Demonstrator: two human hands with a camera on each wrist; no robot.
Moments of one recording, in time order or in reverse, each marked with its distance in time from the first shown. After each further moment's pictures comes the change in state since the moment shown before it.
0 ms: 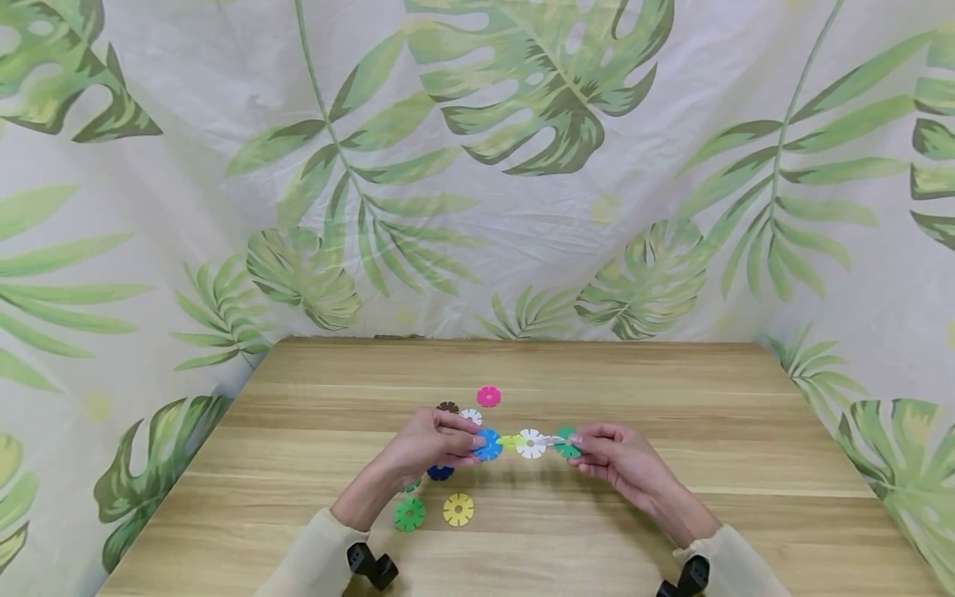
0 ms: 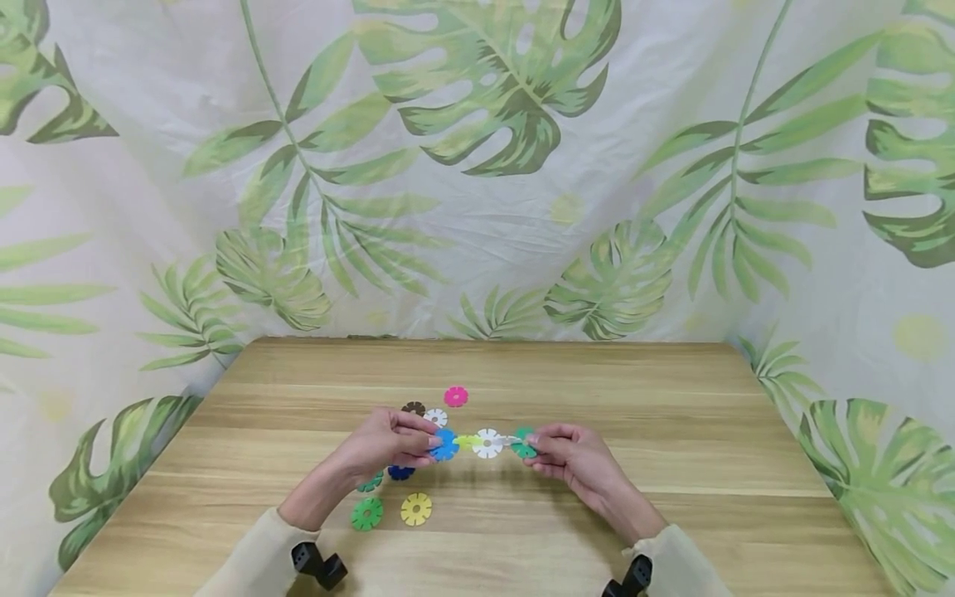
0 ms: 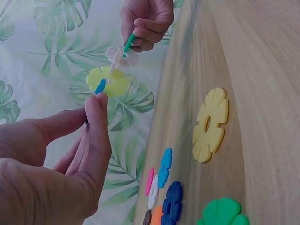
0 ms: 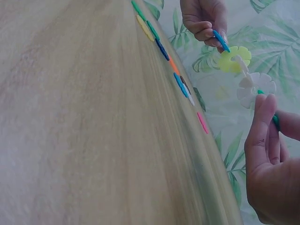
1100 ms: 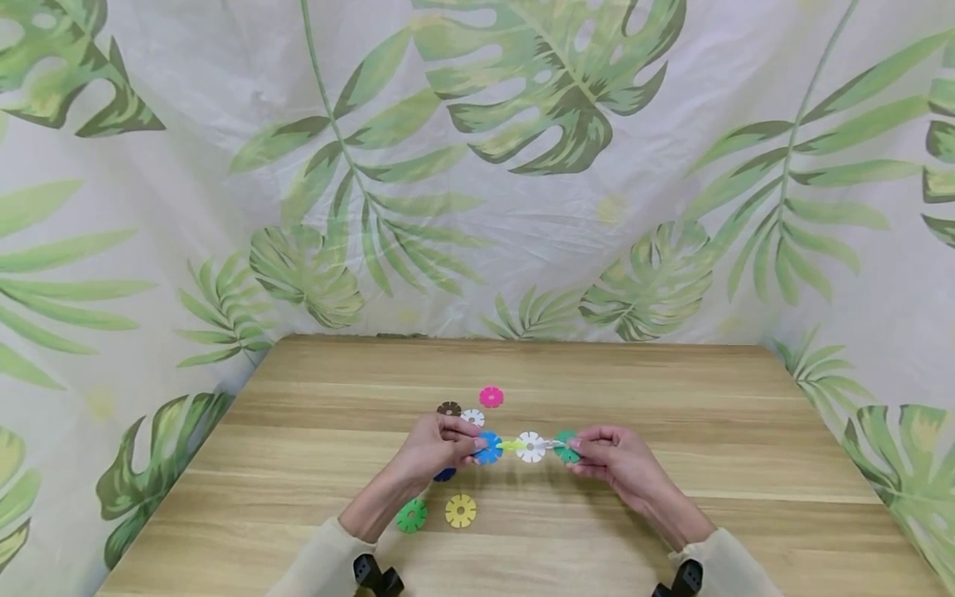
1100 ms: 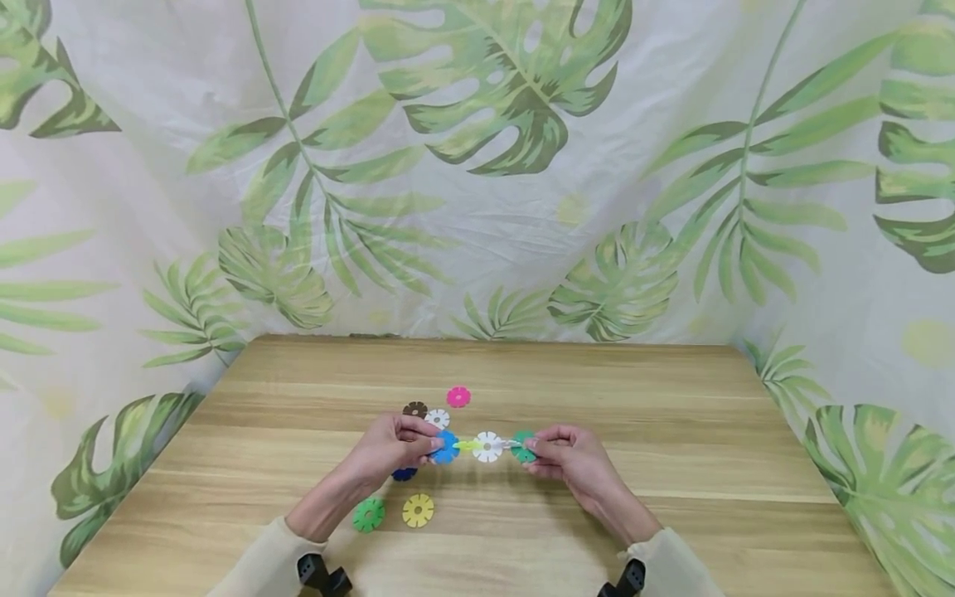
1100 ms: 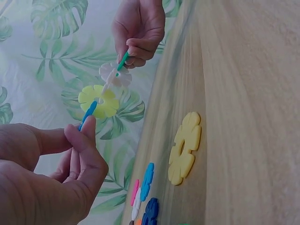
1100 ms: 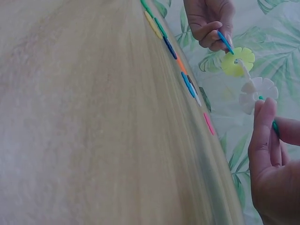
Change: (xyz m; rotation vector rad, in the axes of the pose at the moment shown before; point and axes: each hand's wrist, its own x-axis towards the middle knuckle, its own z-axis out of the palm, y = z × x) left_hand -0.001 -0.007 0.014 0.057 0.138 0.036; right_hand 0.005 0.004 0.008 -0.086 0.069 -0.020
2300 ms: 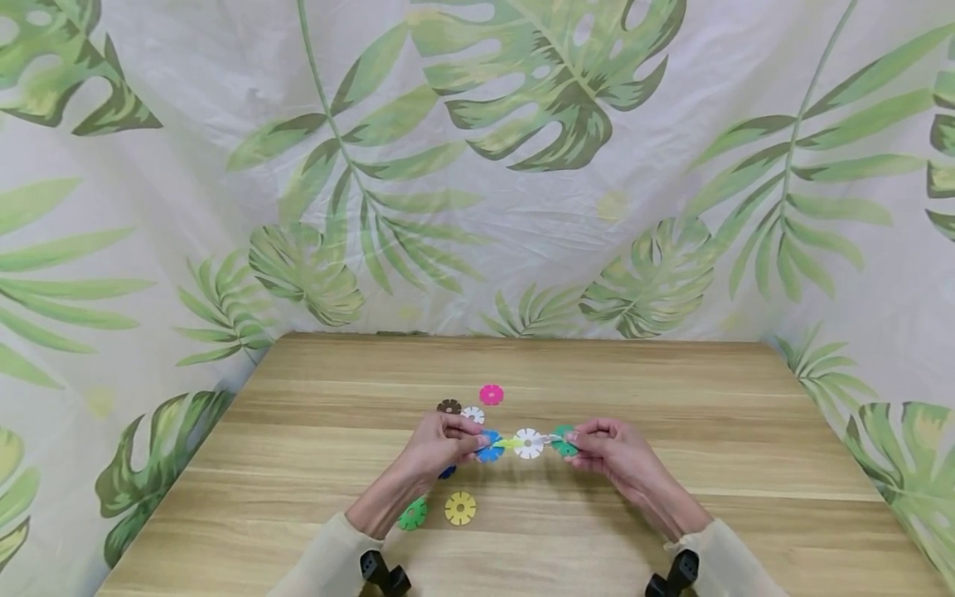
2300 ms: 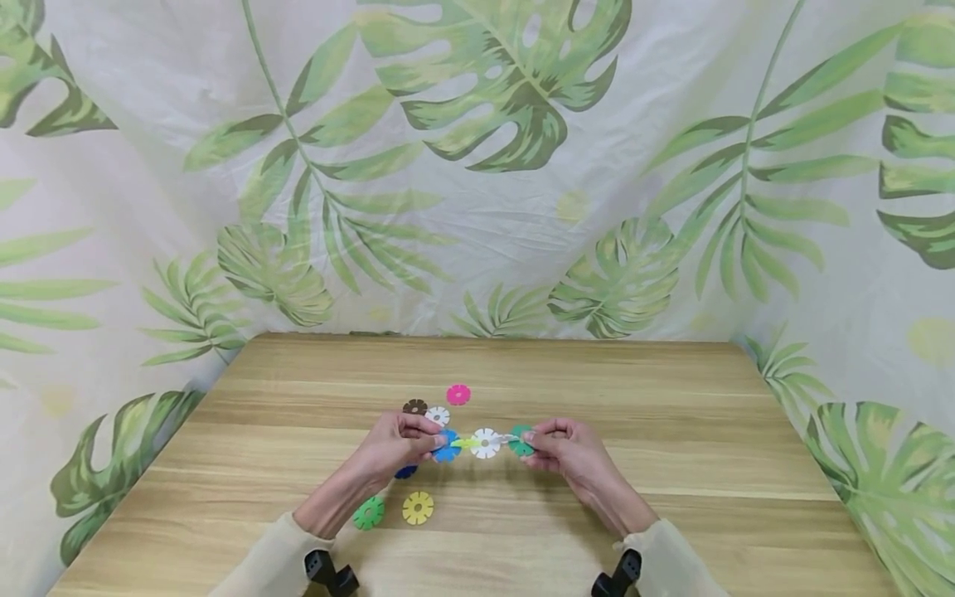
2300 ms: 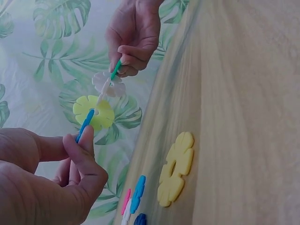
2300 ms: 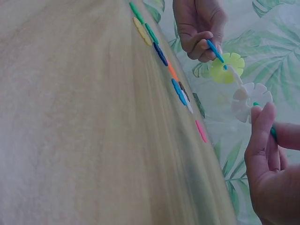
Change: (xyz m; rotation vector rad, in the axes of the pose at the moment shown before) left_hand 0.002 -0.002 0.008 -0.008 0.050 -0.024; right_hand 0.005 -0.006 0.006 -0.005 0.043 0.023
